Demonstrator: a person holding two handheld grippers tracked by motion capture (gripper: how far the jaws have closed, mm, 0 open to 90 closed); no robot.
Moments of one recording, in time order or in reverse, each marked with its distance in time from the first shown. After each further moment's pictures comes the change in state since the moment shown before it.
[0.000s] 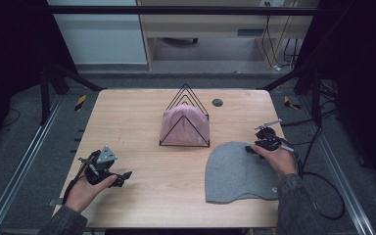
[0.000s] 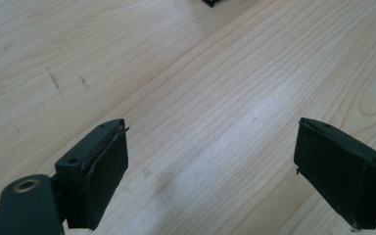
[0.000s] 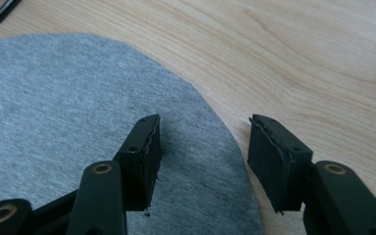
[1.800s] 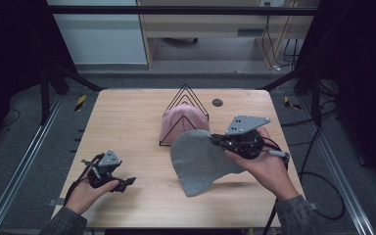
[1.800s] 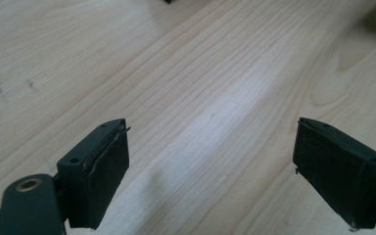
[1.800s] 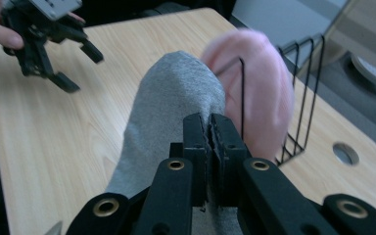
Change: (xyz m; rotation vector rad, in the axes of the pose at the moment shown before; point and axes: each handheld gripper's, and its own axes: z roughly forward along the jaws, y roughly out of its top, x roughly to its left) left arm -0.013 0.003 0.000 -0.007 -0.129 0.038; right arm 0.181 0.054 -0.167 -0.419 0.208 -0.511
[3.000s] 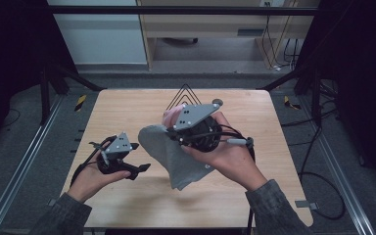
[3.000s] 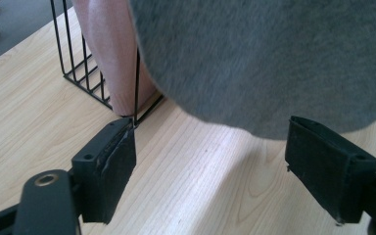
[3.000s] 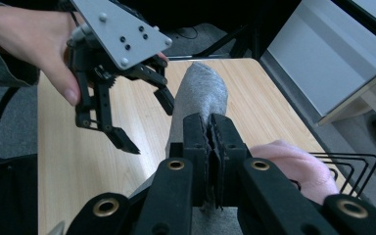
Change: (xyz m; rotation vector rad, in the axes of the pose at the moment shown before) left arm -0.025 0.084 -0.029 -0.135 -0.069 0.169; right arm 0.053 0.096 0.027 -0.022 0.100 -0.187
